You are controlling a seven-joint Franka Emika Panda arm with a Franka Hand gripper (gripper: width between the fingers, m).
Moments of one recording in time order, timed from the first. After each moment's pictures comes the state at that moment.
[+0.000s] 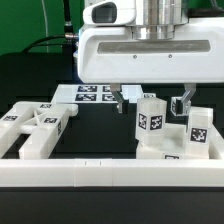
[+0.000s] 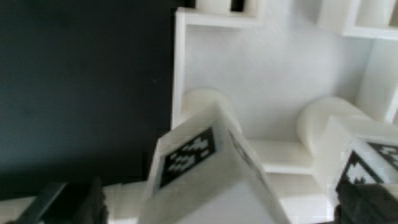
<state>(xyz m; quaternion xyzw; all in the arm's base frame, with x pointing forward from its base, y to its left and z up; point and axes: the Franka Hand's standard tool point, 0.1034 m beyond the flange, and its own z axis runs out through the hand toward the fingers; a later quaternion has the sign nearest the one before) 0.612 0.037 0.077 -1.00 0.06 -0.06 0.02</state>
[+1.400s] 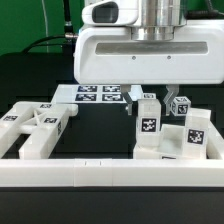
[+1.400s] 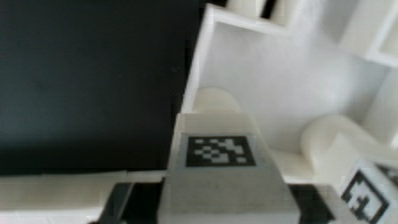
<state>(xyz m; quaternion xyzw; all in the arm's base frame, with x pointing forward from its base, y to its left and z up) 0.615 0.032 0.076 -0.99 0.09 -0.06 0.01</state>
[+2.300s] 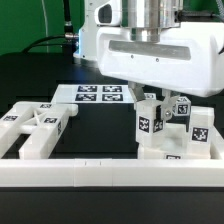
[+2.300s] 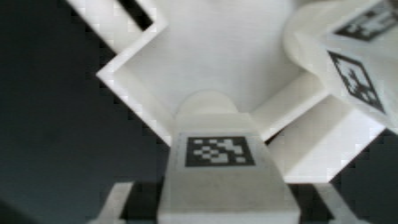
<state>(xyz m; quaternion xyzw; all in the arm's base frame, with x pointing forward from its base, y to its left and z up) 0.615 0.038 0.075 -0.87 0.49 -0.04 0.04</state>
